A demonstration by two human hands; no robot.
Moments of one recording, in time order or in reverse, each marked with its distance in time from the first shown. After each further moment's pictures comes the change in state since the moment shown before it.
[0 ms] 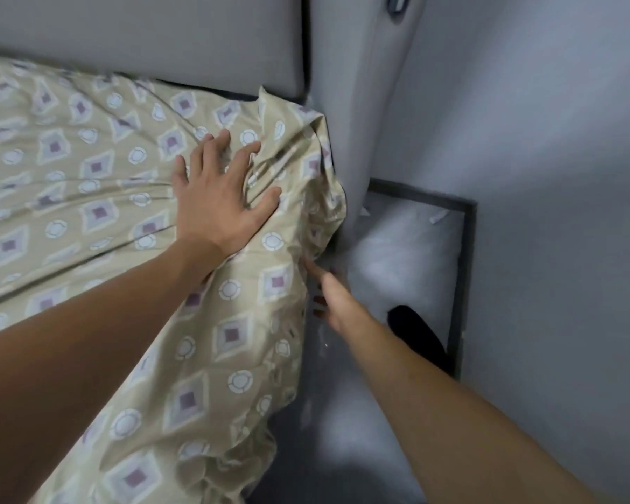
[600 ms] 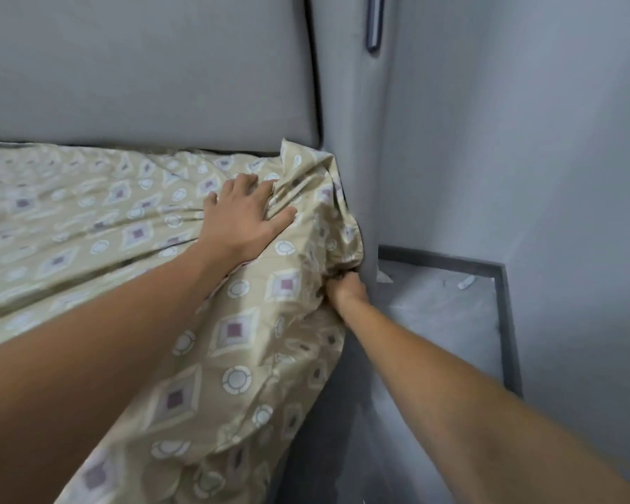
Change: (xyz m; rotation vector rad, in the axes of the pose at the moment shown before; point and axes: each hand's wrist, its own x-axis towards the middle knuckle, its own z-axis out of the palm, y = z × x) left_hand -0.002 0.006 -0.004 0.065 0.019 -0.006; right_hand 0.057 -0.045 0.009 -0.505 0.246 -0.525
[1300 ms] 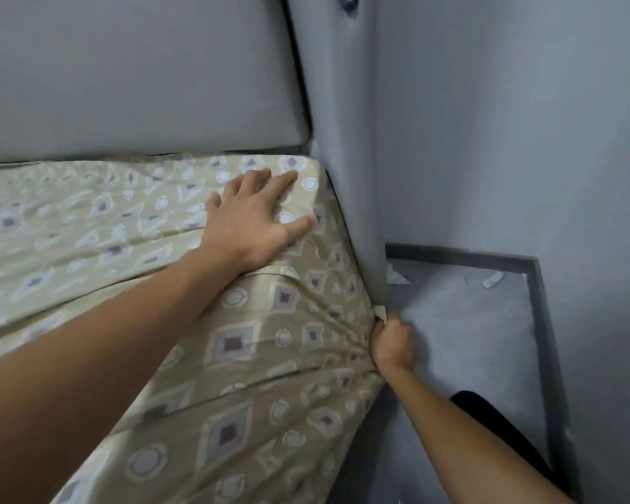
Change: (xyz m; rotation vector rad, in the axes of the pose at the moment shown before) left_hand 0.012 0.034 -0.001 0.012 -0.077 0.002; right_hand 0.075 0.136 0.011 -0.340 0.306 -0.115
